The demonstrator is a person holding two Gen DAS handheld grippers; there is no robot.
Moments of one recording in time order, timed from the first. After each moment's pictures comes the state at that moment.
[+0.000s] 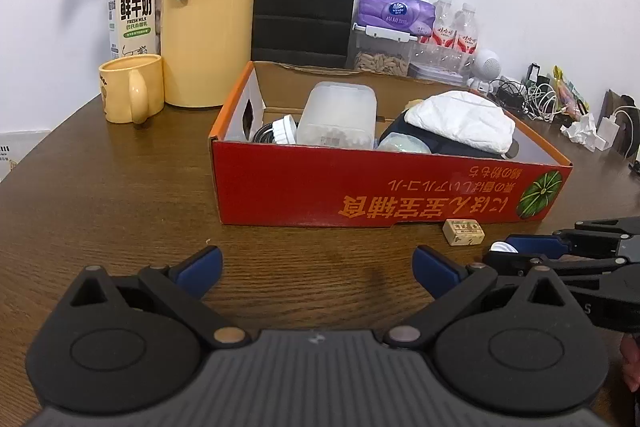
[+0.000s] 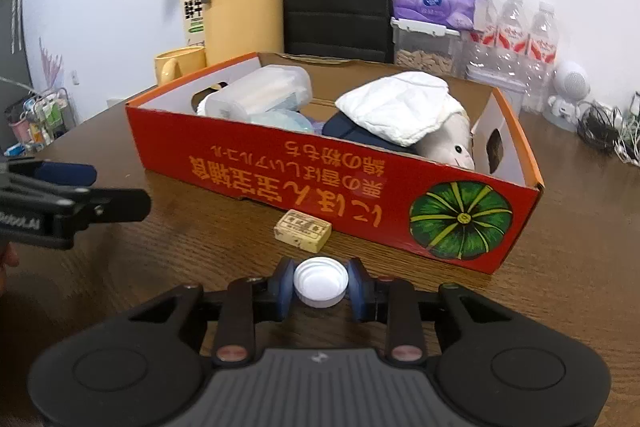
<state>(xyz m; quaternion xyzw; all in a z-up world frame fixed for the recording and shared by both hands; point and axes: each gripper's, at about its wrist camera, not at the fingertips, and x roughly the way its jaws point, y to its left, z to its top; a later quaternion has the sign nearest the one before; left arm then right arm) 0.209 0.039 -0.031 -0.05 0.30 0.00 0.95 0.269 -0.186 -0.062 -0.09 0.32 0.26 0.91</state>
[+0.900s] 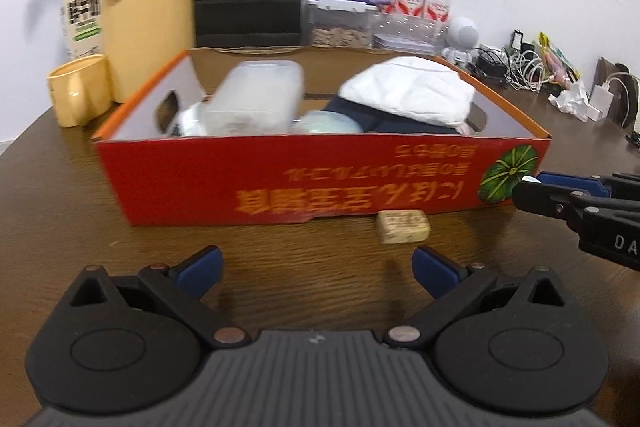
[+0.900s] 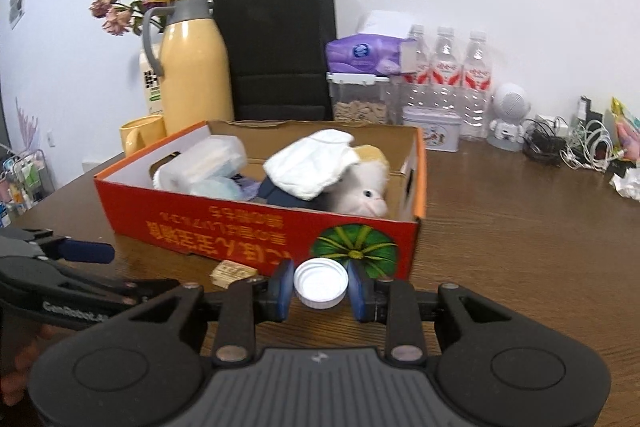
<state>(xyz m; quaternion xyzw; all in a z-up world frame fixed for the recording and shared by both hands) 0.243 -0.032 -0.042 -0.02 0.33 -0.01 0.95 0.267 -0.248 -0.038 -0.03 0.25 0.21 0.94</state>
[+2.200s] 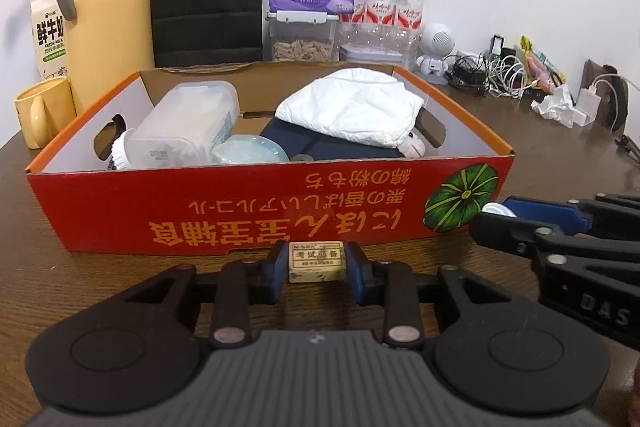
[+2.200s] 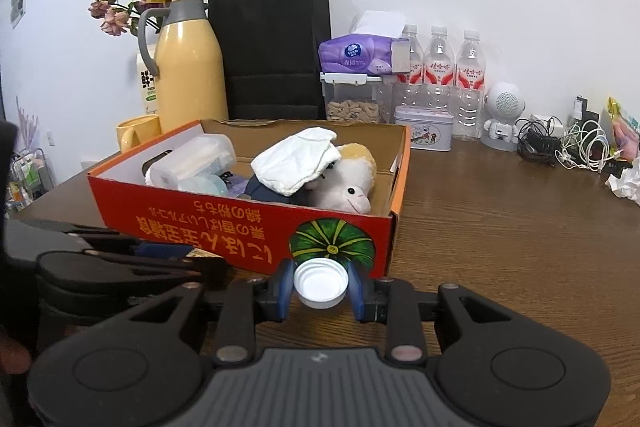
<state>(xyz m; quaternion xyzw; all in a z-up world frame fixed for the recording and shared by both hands) 0.254 -0.074 -0.039 -0.02 0.30 -0.03 0.95 0.267 -0.260 -0.042 -0.03 0.25 0.22 0.94</state>
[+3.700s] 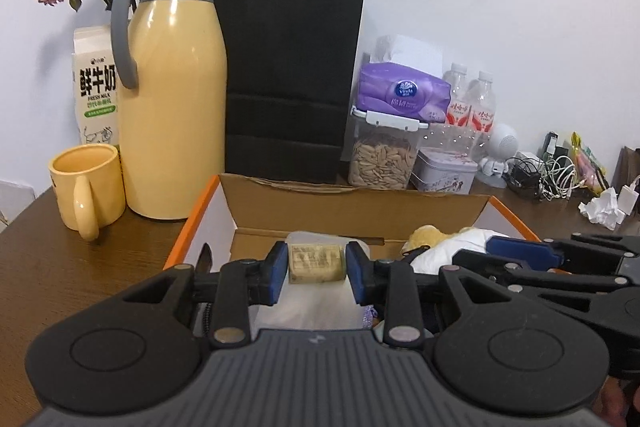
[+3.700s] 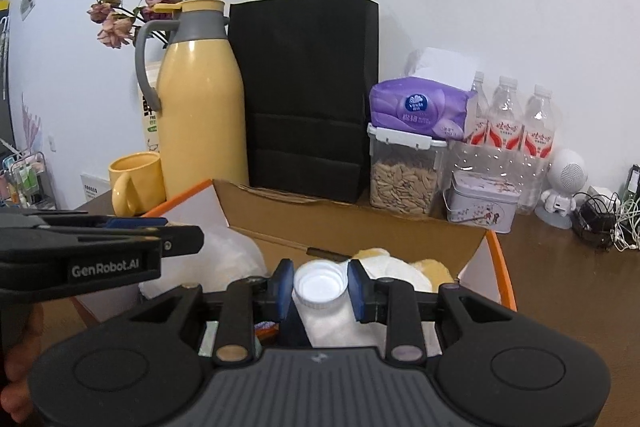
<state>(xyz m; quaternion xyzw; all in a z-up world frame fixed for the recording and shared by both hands) 0.323 0.026 0.017 -0.06 0.22 0.01 0.97 0.365 -0.160 -0.001 -0.06 0.22 0.23 0.95</state>
